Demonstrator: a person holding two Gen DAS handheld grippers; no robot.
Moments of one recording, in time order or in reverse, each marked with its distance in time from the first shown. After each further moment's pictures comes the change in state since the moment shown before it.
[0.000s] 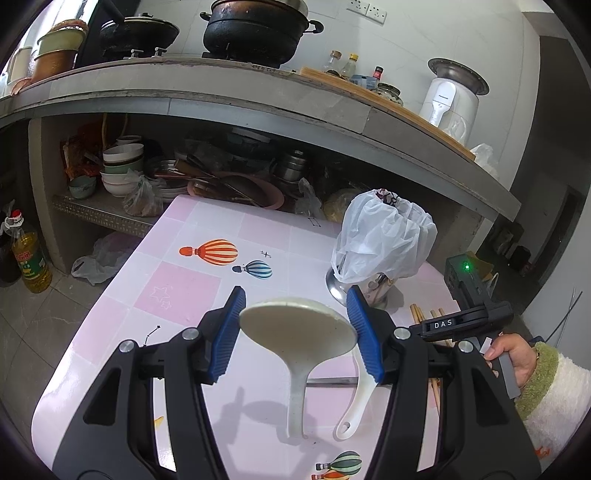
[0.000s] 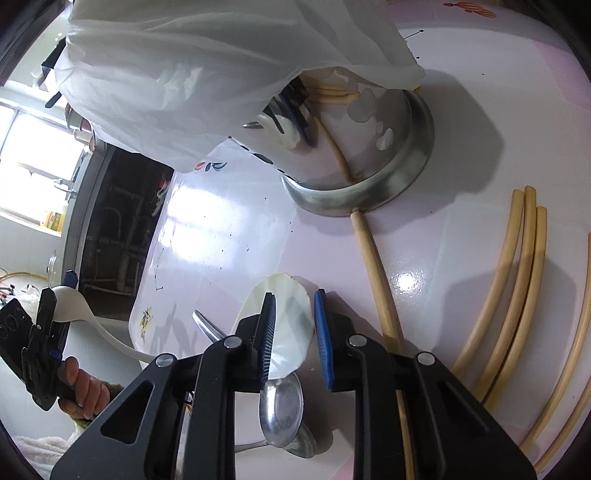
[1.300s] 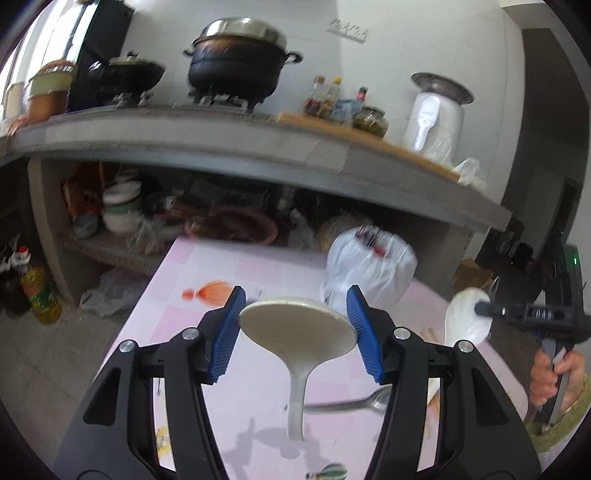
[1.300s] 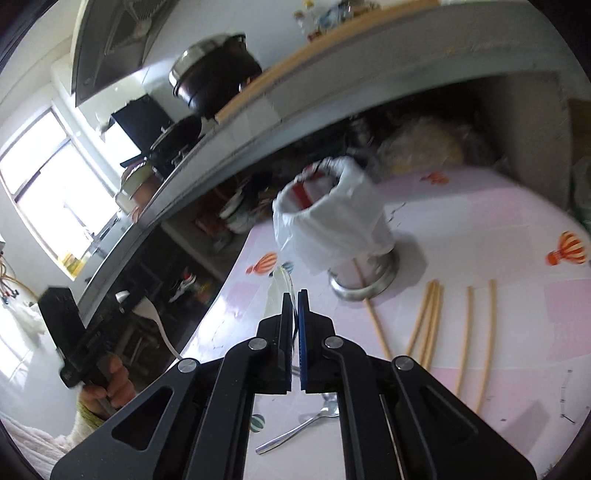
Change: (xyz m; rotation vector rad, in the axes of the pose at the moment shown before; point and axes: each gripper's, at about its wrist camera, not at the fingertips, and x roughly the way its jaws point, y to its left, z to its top) left arm -0.037 -0.030 0.050 0.079 -0.091 -0.002; right arm -0.184 0.061 -0.085 -0.121 -0.559 -0.025
